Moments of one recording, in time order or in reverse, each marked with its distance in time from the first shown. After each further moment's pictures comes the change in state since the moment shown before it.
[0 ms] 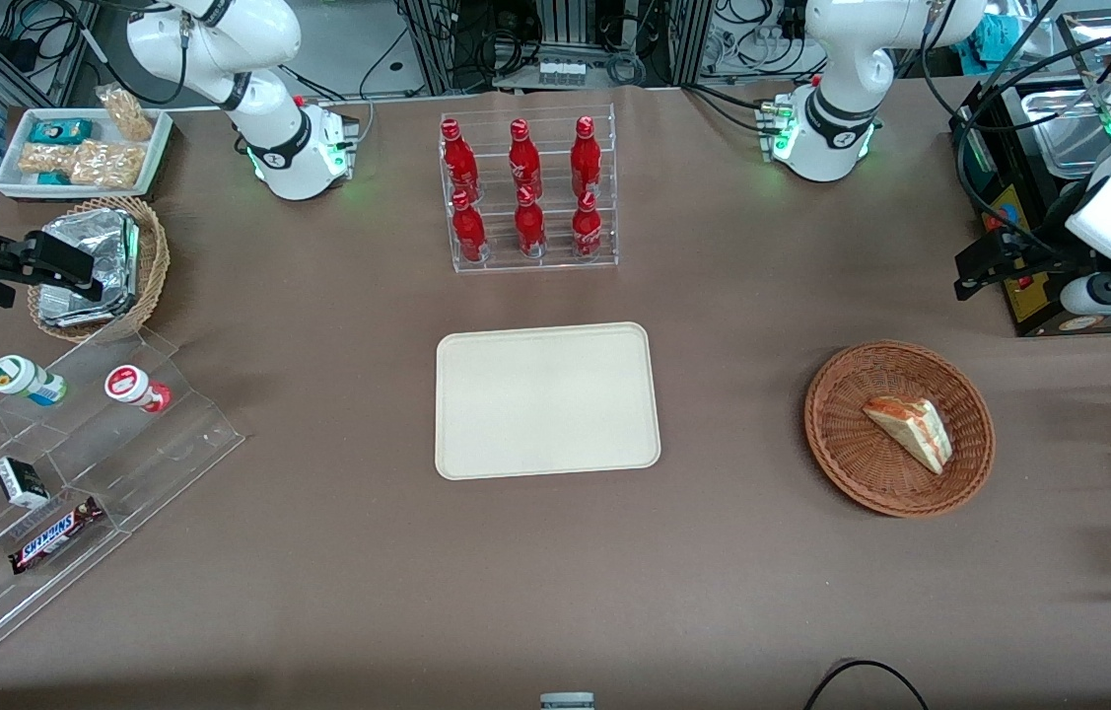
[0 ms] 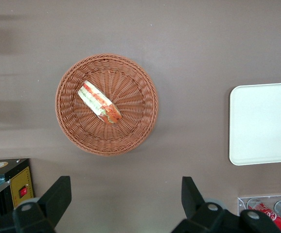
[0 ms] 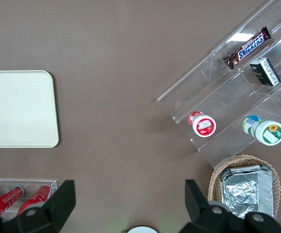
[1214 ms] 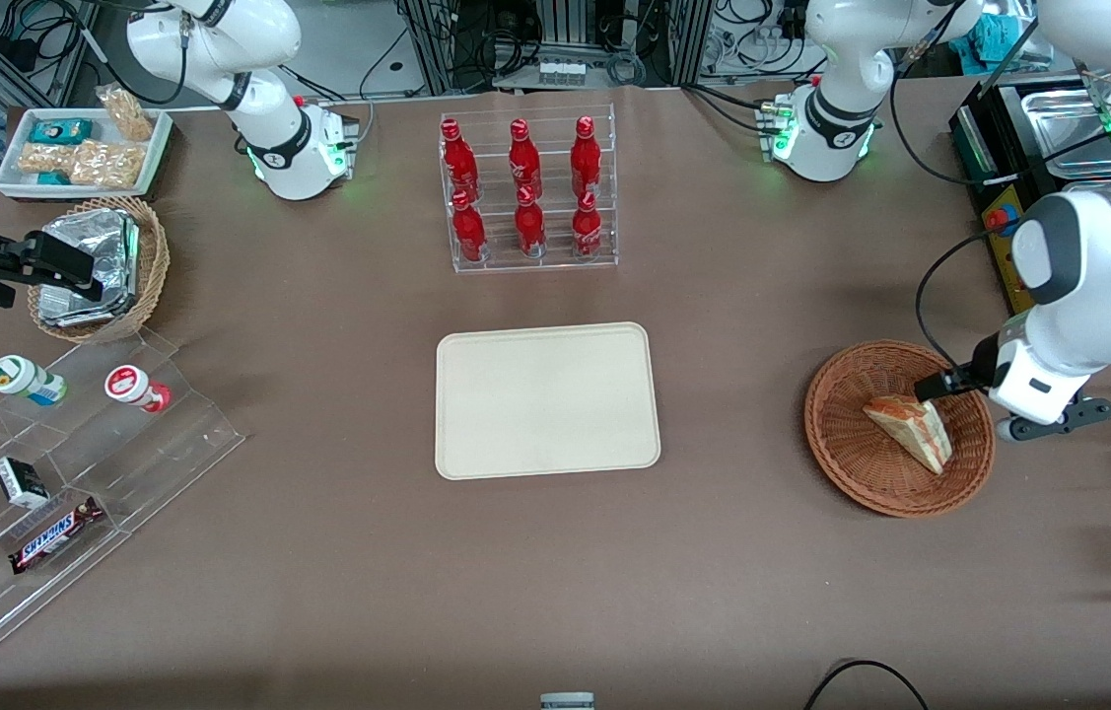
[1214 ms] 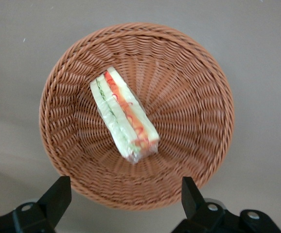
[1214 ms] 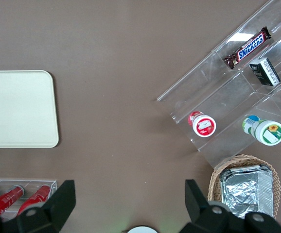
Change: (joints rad) arm 0.101 0.221 0.027 -0.405 0.008 0.562 -0.221
